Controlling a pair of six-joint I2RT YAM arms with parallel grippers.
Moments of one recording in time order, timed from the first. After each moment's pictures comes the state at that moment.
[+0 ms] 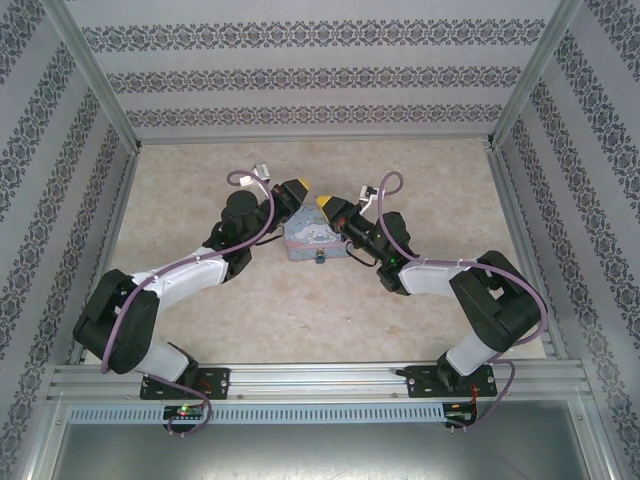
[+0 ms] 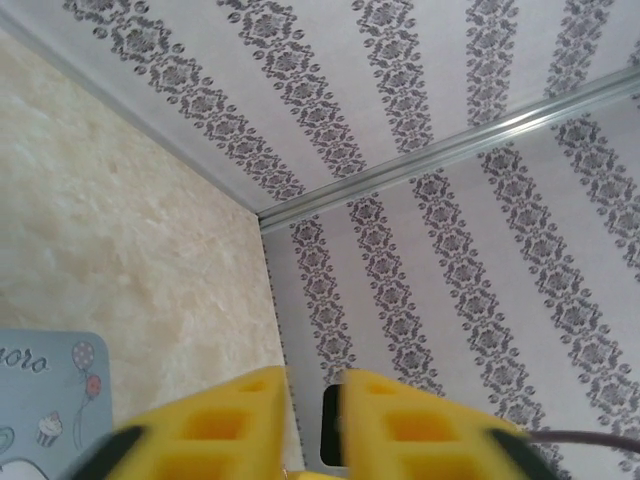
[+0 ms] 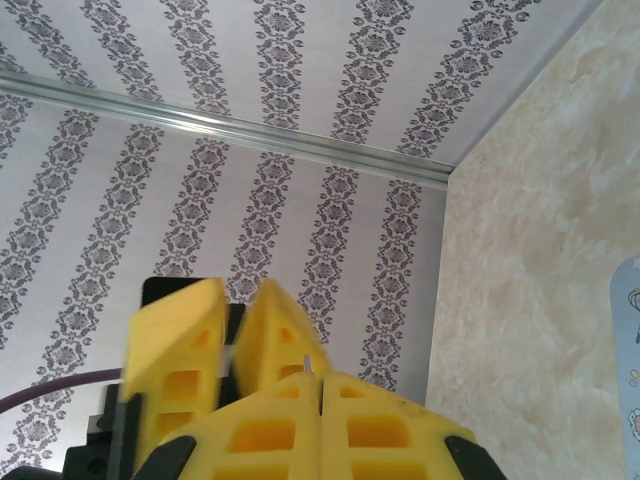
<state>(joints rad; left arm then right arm) -0.52 1.47 0.81 0.62 0.15 -1.15 0.59 1.60 0.63 1.06 -0.25 1.40</state>
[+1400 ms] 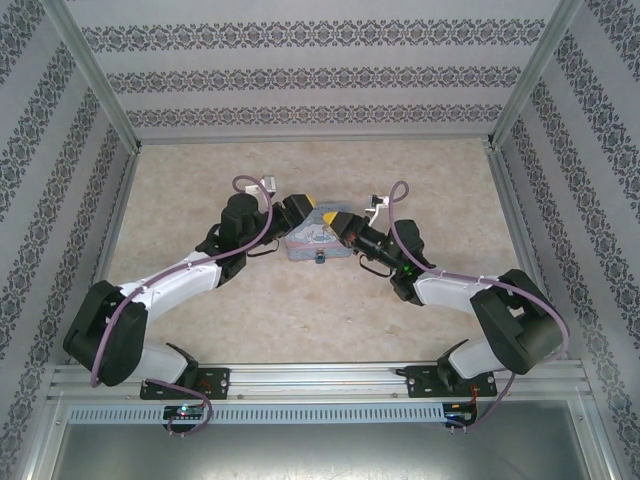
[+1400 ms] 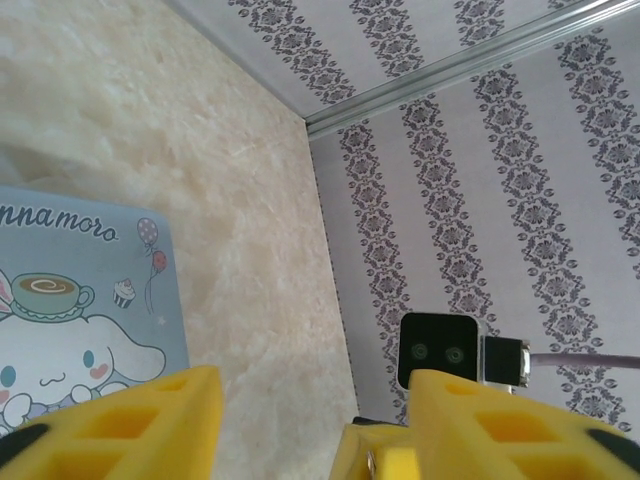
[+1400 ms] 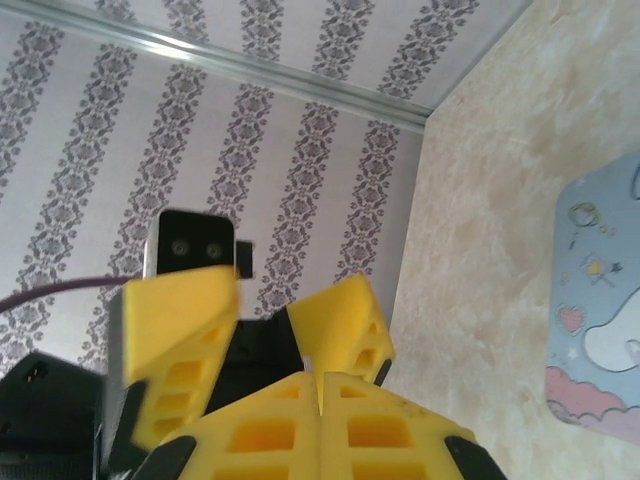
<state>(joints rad) -0.52 1.39 0.78 0.39 0.29 -1.07 0.53 1.46 0.52 0.95 -0.41 1.32</state>
